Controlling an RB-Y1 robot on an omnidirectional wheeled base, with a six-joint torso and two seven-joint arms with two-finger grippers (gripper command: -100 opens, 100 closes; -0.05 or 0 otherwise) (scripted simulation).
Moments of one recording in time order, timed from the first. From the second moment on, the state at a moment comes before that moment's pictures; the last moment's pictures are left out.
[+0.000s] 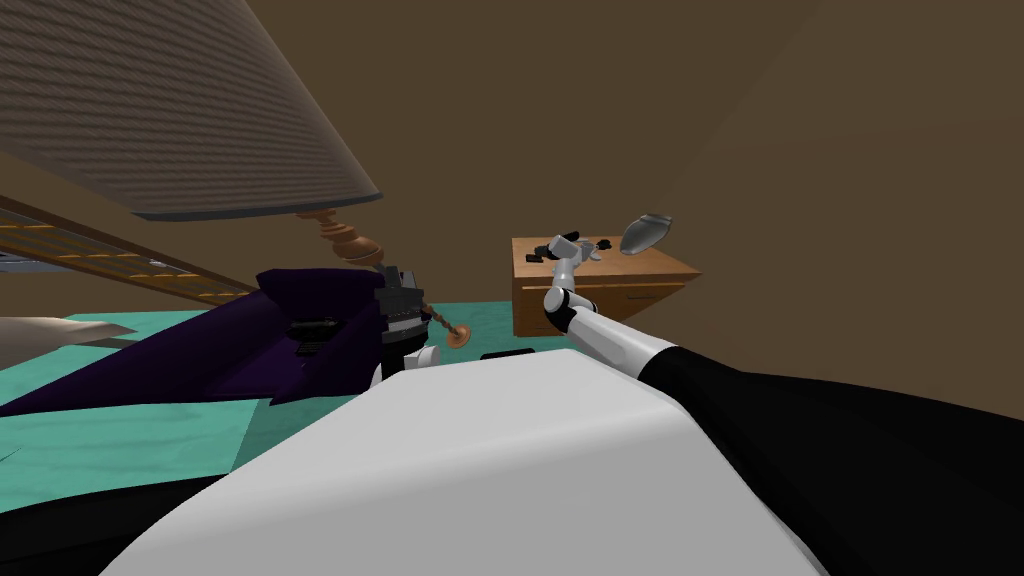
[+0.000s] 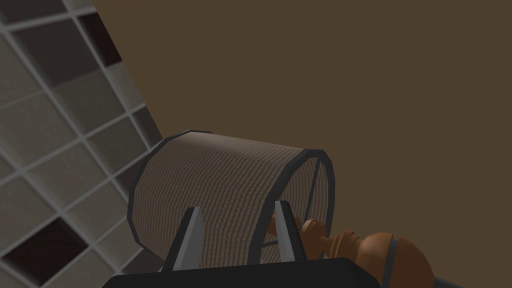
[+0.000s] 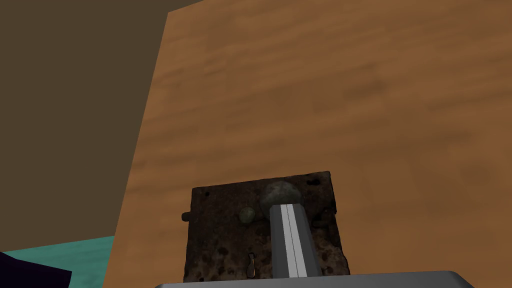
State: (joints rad) left arm 0.49 0.01 0.00 -2.26 -0.07 -0.45 0.05; right arm -0.98 -0.05 -0.77 -1.05 0.00 0.95 -1.32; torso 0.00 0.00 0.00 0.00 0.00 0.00
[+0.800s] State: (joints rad) left arm 0.49 0.01 0.00 -2.26 -0.07 -0.45 0.05; right arm -1.11 -0.12 -0.91 -0.99 0.13 1.06 -1.40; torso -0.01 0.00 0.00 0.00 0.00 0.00
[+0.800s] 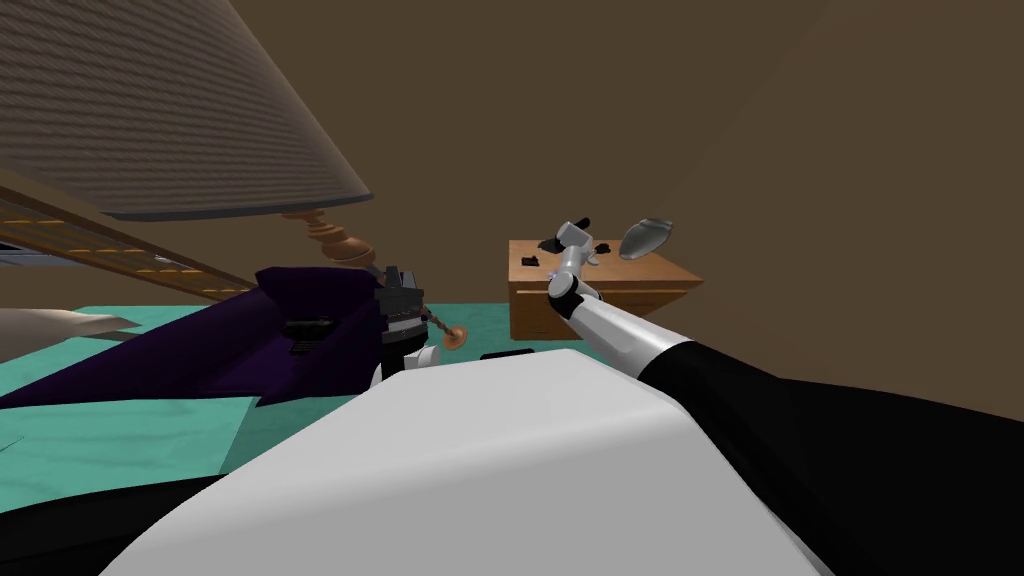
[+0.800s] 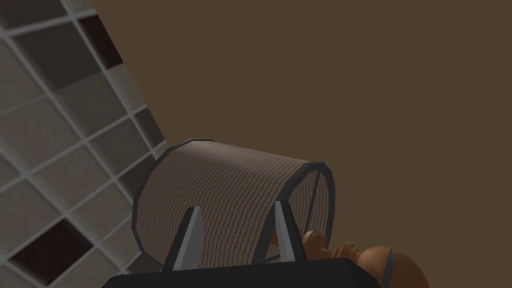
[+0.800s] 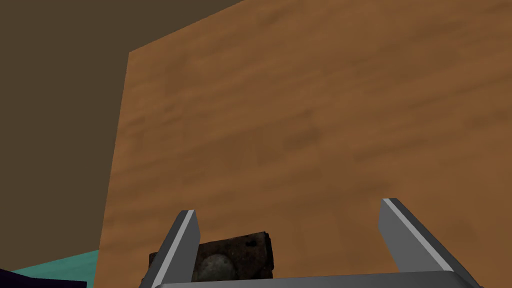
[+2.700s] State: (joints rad) left arm 0.49 0.01 0.00 -2.26 -0.07 -0.45 0.05; right arm -1.26 -0.36 -1.03 -0.73 0.26 1.51 -1.78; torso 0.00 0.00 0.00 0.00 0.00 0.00
